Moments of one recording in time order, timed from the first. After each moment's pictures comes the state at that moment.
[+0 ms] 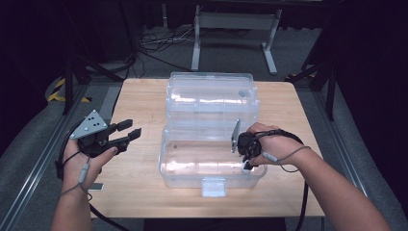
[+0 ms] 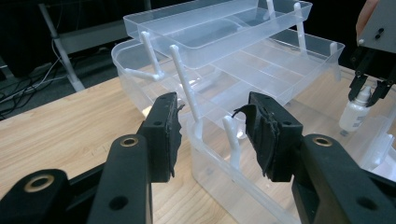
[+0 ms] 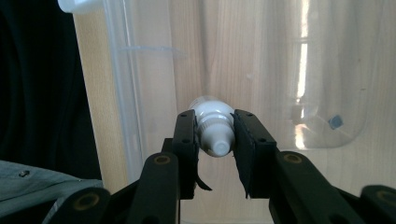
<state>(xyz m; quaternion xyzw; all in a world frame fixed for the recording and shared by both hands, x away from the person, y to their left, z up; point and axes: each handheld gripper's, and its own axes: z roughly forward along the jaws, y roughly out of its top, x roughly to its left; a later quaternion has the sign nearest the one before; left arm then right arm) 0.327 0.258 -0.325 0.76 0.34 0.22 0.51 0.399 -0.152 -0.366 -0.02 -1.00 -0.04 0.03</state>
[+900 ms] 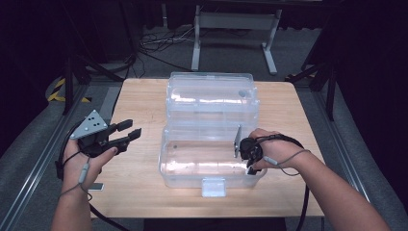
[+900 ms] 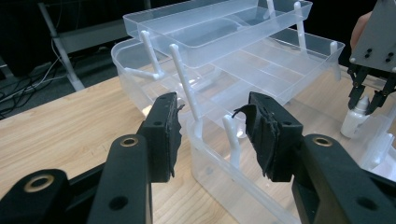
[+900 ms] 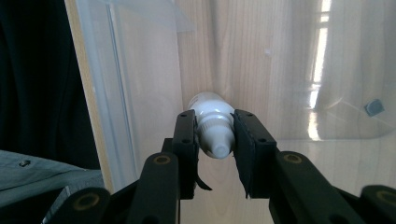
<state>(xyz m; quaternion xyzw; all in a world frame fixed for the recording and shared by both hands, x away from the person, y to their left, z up) 0.327 0.257 -0.326 0.76 0.34 0.22 0.51 0.400 -0.161 -0.390 -0.02 -1.00 -0.01 0.05</state>
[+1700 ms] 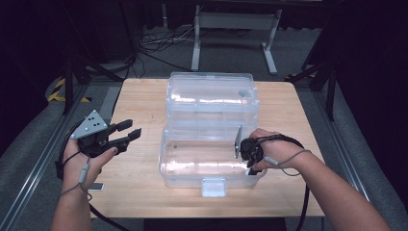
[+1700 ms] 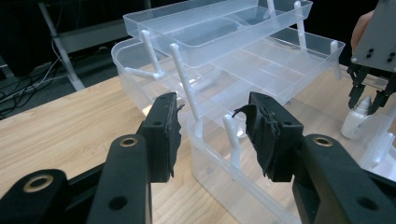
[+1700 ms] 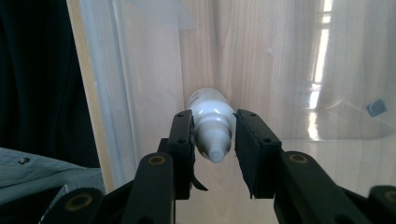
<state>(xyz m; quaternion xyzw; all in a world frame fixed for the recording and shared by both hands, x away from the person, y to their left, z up) 0.327 0.258 -0.326 0.76 0.34 0.22 0.51 0.399 -0.163 -0.390 -0.02 -1.00 -0.02 0.06</state>
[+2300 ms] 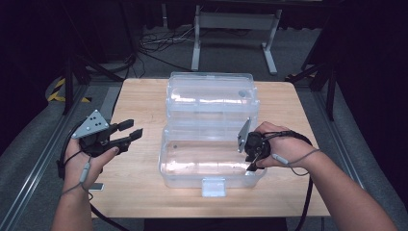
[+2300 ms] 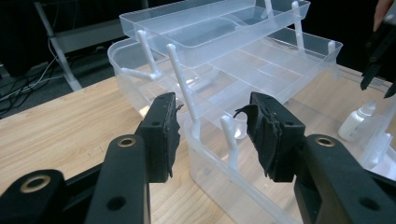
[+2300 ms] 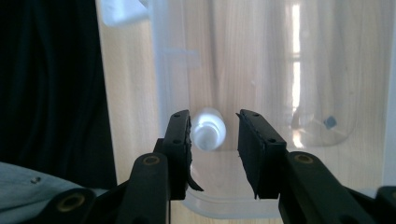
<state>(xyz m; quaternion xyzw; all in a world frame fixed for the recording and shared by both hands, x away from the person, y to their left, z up) 0.329 0.254 -0.326 0.76 0.34 0.22 0.51 0.383 -0.166 -0.342 -0.02 -1.00 -0.08 0.02</state>
